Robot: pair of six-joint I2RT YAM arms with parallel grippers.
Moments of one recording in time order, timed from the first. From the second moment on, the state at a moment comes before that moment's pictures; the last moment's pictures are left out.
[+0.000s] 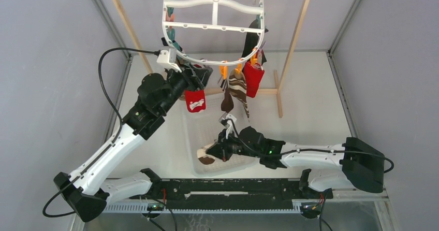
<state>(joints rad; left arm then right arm) -0.66 1.05 1.13 -0.03 -0.11 -0.44 1.18 1.28 0.59 0.40 -0.11 0.59</state>
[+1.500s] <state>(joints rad) -0.66 0.74 0.73 -0.30 -0.20 -0.51 1.20 1.13 0.59 -0.19 0.15 0.60</state>
